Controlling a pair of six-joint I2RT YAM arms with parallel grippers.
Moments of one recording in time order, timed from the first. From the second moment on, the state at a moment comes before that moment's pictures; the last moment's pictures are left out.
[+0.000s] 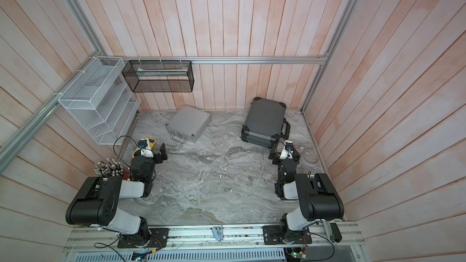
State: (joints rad) left arm 0.01 1.53 0.30 1.09 -0.08 -0.04; right arm 0.05 1.53 0.21 1.23 0.21 0.04
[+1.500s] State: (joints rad) left arm 0.01 1.48 0.31 1.00 -0.12 -0.05; right arm 0.05 1.51 0.24 1.13 0.21 0.05
